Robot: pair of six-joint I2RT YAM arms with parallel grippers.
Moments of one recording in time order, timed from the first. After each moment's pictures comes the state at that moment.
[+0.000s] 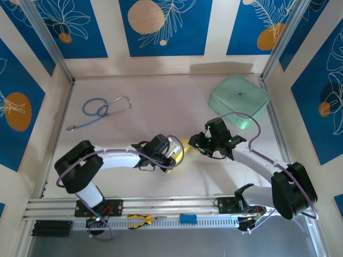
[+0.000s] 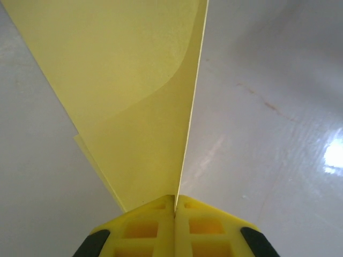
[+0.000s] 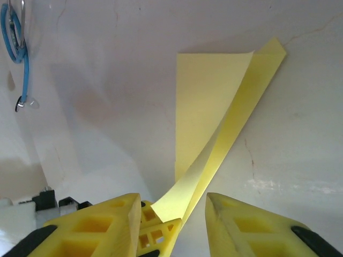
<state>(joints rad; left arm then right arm) -0.91 1.62 0.75 -0.07 0.30 -0.26 0.49 1.23 0.63 -0.29 -0.37 0.99</state>
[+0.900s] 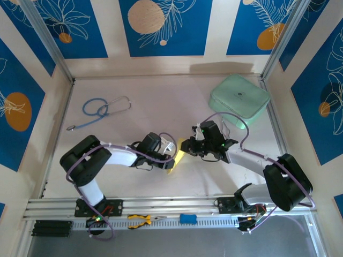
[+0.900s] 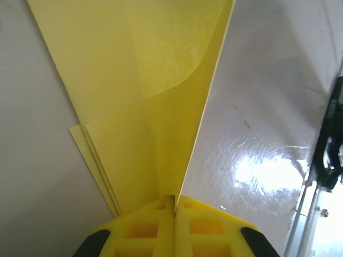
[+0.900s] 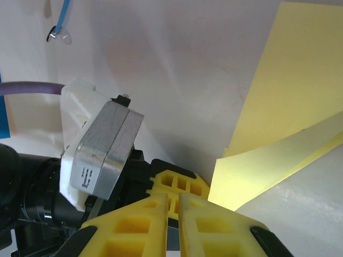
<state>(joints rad) -0.78 1.71 0.64 0.21 0.59 -0.50 0.57 1.31 0.58 -0.04 -0.52 0.88</state>
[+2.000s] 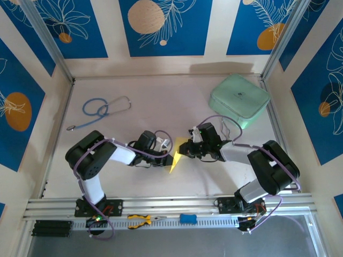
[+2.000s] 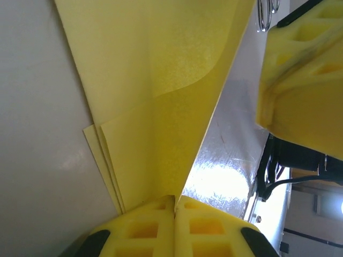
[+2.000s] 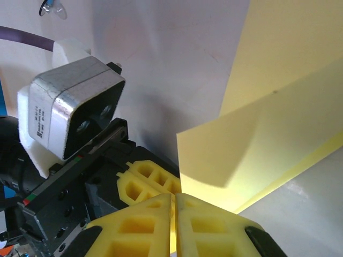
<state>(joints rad) -0.70 1.80 0.61 0.40 0.78 -0.73 0.54 1.50 0.55 0.14 -0.65 0.83</state>
